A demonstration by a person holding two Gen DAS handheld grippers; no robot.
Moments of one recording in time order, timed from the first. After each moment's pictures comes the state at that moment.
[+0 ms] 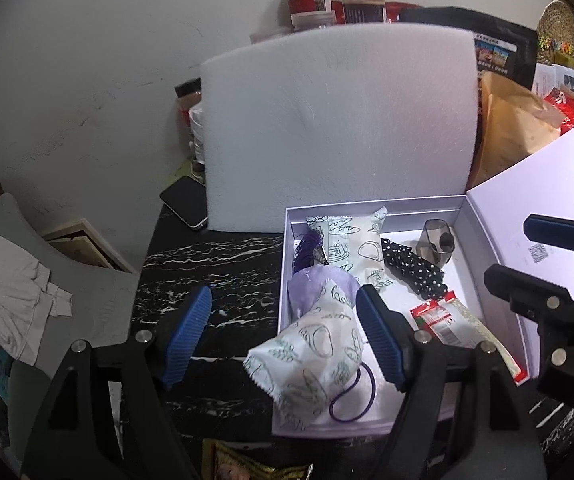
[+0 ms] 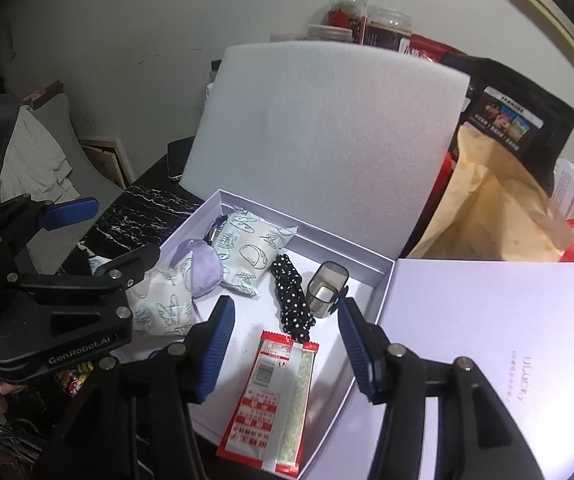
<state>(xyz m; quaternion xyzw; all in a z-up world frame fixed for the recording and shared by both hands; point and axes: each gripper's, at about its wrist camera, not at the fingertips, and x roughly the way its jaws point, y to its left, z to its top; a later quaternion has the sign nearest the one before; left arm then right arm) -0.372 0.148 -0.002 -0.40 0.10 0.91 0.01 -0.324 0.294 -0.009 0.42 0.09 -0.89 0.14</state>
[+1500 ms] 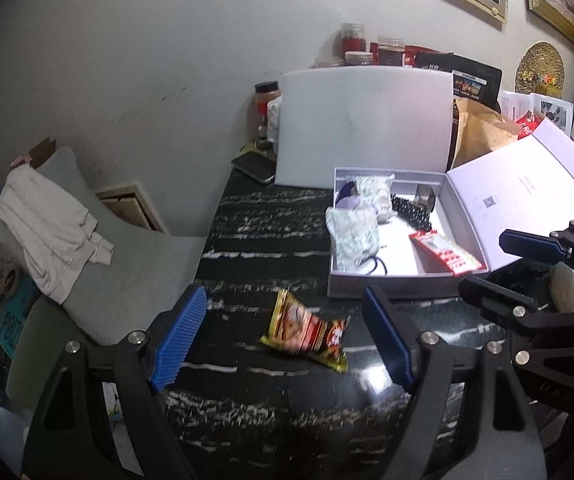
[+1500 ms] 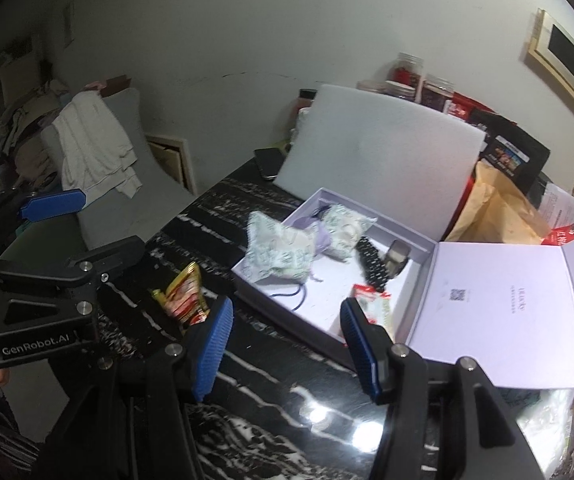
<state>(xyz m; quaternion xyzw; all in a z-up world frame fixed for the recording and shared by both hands) -0.156 0.073 0.065 -0.38 0.05 0.92 -0.04 -0.162 0.235 0.029 0.38 0.11 -0.90 0.21</state>
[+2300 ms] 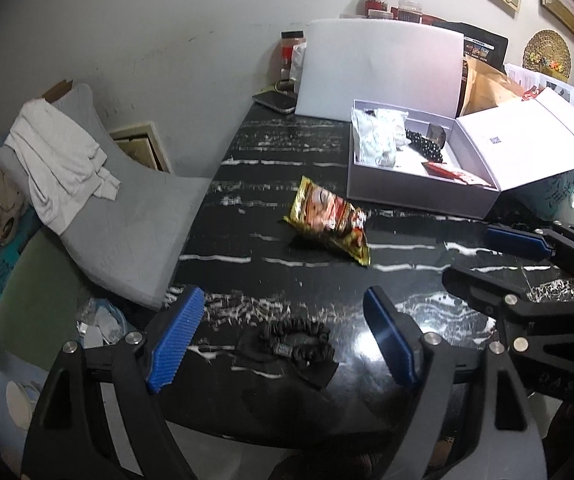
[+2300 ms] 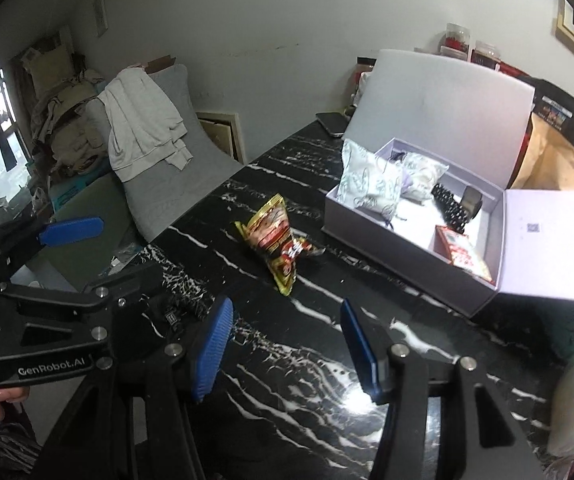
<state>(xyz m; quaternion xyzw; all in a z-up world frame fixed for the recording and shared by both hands) -0.054 0.043 -0.013 -0.42 0.00 0.91 -0.06 -0.092 0.200 -0.034 0.40 0.08 -0.87 0.27</state>
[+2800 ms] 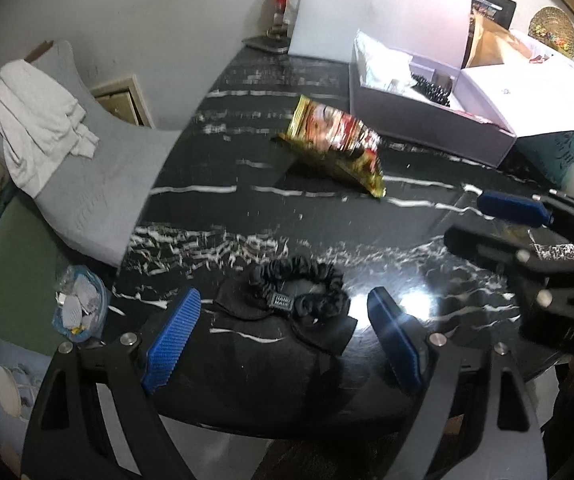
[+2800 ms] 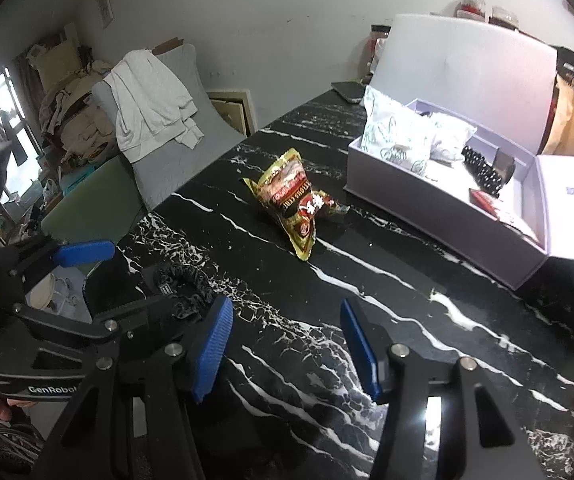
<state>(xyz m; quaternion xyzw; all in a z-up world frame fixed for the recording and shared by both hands) -0.062 0.027 -0.091 -0.49 -0.02 0.87 -0.03 -0.102 0.192 -0.086 0.43 0.07 -0.85 0.29</state>
